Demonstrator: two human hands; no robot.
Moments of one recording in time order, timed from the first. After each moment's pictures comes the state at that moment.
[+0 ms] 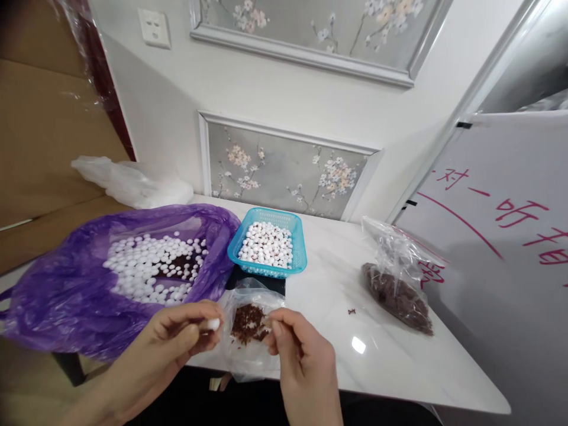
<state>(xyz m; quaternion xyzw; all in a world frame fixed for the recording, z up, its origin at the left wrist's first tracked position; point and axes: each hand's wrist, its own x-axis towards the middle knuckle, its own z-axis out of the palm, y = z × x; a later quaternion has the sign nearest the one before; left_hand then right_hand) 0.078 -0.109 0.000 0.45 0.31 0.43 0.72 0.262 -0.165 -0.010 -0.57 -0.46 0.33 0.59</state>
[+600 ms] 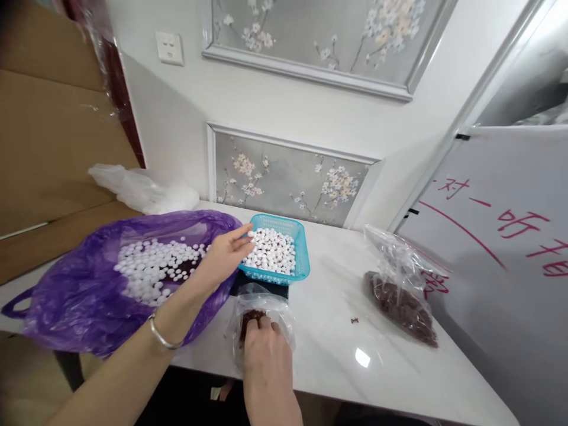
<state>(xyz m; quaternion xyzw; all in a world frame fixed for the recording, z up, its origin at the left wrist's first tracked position) 0.133 0.000 0.028 0.65 0.38 0.51 0.43 0.229 -0.123 -0.044 -0.68 -0.71 0.02 0.17</state>
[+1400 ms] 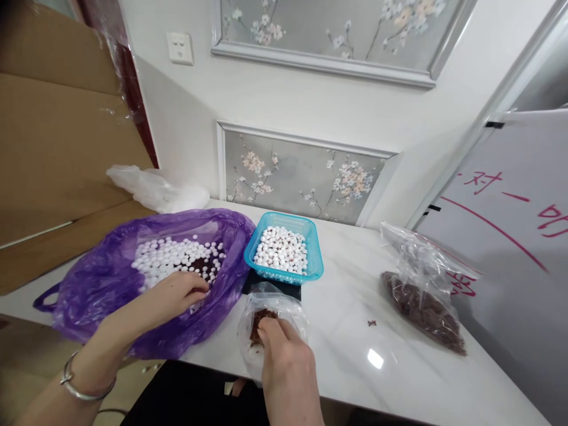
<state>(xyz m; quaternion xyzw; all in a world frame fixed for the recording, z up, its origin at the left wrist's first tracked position) 0.011 -0.019 -0.005 0.84 0.48 0.16 0.19 0.239 -0.144 -0.039 -0.62 -0.68 0.11 0.38</state>
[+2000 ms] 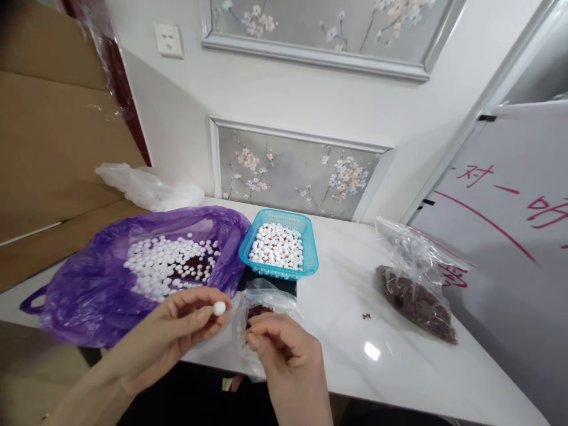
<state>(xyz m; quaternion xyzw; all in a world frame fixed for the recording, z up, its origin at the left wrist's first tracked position) 0.056 -0.090 0.015 0.43 0.33 0.39 0.75 0.245 -0.153 -0.020 -0.49 -0.50 0.39 0.60</state>
